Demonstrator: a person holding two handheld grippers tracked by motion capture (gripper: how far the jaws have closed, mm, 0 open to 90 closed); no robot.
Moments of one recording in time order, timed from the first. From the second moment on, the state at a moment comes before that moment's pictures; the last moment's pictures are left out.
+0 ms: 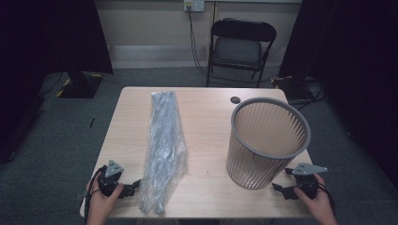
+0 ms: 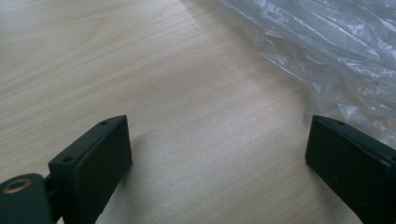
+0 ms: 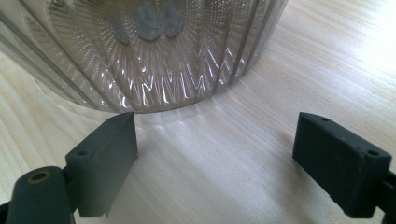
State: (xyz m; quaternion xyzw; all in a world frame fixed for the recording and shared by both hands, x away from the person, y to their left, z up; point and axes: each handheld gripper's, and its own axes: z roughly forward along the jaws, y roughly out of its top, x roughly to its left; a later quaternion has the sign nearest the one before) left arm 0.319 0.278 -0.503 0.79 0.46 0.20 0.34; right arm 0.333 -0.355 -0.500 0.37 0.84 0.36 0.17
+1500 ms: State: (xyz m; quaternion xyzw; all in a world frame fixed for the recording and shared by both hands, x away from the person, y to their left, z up) left arm 0.318 0.278 -0.503 0.79 0.47 0.20 0.34; right arm 0.333 -0.332 -0.467 0.32 0.87 0.37 0.12
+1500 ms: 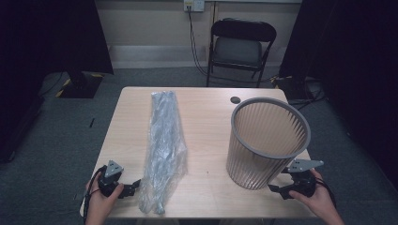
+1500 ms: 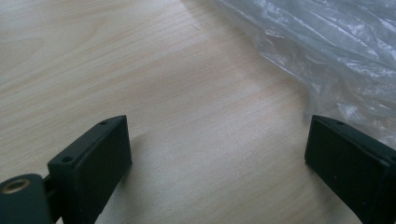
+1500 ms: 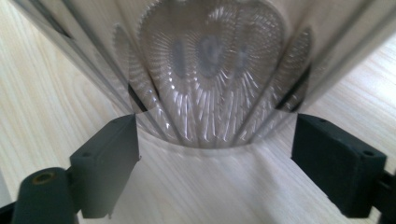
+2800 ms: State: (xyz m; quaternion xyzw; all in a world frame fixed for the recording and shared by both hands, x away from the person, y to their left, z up) left arm 0.318 0.278 -0.503 0.79 0.46 0.20 0.34; right arm 0.375 -0.276 -0.447 0.35 0.83 0.41 0.13
